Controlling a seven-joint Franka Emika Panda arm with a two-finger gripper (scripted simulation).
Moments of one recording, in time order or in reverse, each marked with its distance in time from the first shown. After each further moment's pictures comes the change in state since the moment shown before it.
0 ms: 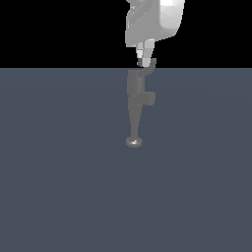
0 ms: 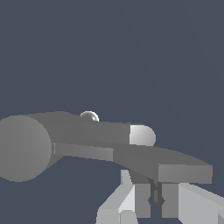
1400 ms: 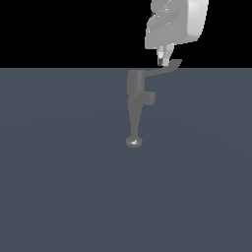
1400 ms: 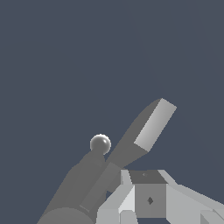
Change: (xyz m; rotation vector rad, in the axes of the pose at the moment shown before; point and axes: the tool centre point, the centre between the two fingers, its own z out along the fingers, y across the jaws) arm 0.074 -0.038 0.000 -0.002 -0.003 -0.013
